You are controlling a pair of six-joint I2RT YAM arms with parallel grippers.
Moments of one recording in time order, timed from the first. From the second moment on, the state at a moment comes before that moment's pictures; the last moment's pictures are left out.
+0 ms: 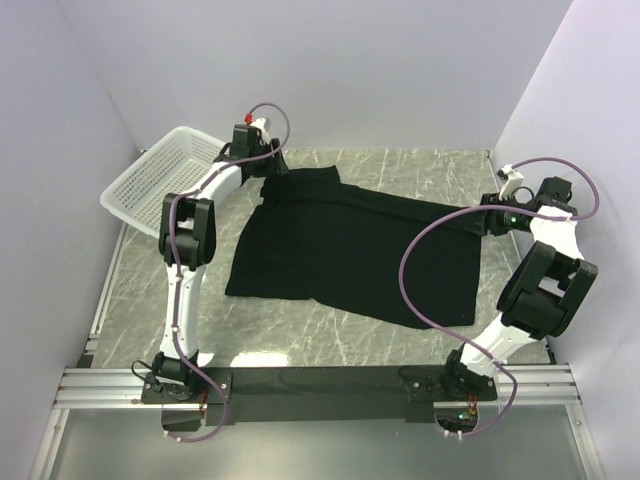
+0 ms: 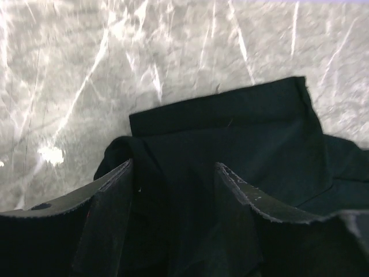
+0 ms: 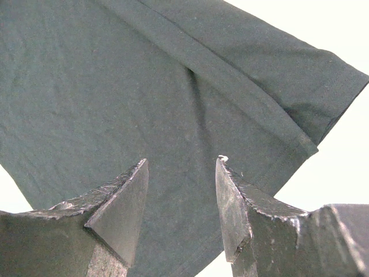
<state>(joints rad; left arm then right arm) -0.22 2.40 2.00 -0.22 0.22 -0.31 -0.54 1.68 1.26 -0.66 -0.85 -0.56</state>
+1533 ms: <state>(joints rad) -0.23 2.31 1.97 -0.26 0.19 -0.31 -0.54 1.68 1.24 -0.66 -0.86 -0.56</state>
